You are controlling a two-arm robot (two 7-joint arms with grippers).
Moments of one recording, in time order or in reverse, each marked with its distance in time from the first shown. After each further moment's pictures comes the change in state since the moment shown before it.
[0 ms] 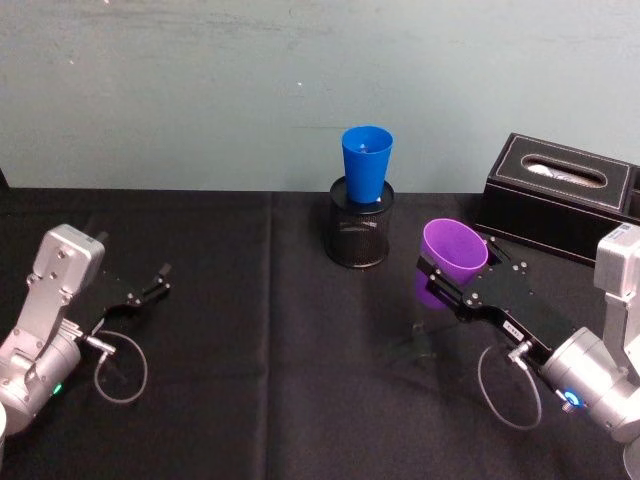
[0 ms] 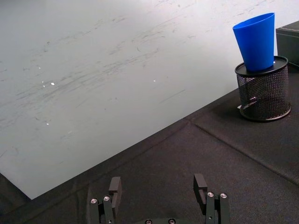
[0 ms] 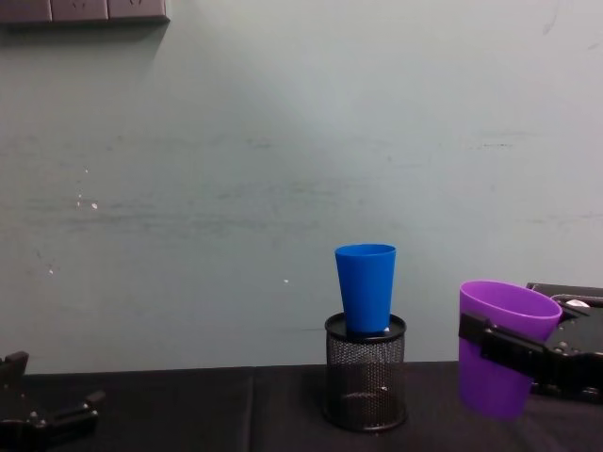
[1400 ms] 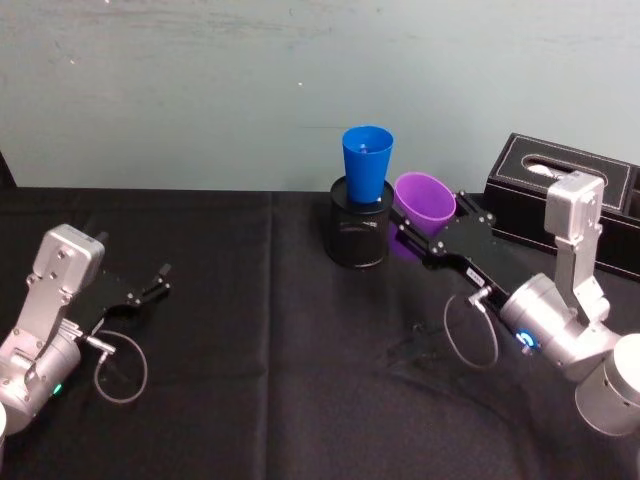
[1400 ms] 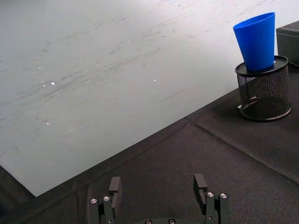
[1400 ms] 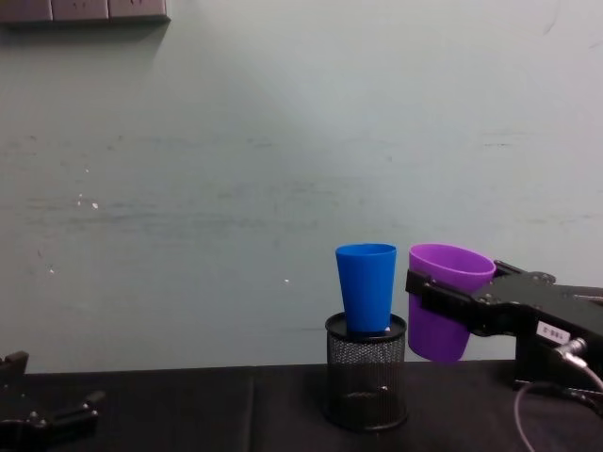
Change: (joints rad) left arm 0.000 0.000 0.000 0.000 0.000 0.000 0.000; right arm 0.201 -0.101 -0.051 0.197 -0.052 -0.029 -0.015
